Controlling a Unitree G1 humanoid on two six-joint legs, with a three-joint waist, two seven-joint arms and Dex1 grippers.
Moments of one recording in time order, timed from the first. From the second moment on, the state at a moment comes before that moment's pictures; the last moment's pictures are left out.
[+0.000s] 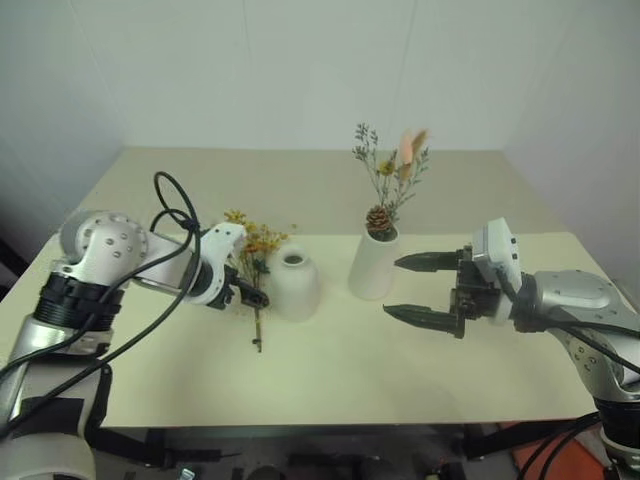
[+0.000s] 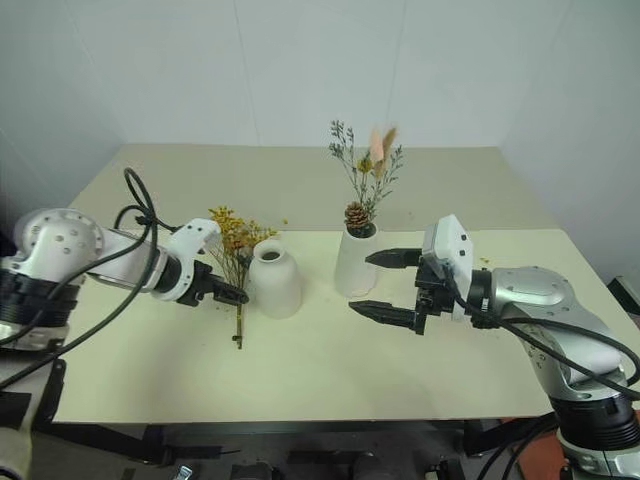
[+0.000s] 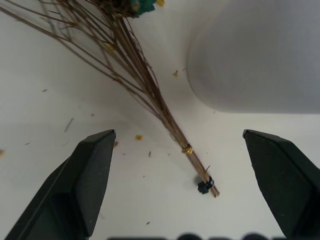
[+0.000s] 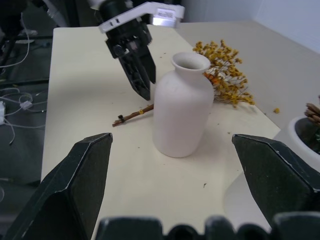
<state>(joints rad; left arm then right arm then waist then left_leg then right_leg) -0.98 0.81 -0.20 0.16 -1.28 1.61 0.15 -0.43 -0.81 -0.06 -0.39 0.64 0.56 1.03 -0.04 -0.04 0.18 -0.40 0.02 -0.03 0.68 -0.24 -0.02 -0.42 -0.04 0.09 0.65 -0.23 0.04</state>
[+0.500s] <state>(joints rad) -0.97 0.74 -0.21 0.22 -1.11 1.61 0.13 -0.45 -0.81 -0.01 -0.40 0.64 0.57 1.04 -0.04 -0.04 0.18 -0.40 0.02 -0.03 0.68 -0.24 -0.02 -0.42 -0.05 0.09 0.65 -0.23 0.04</state>
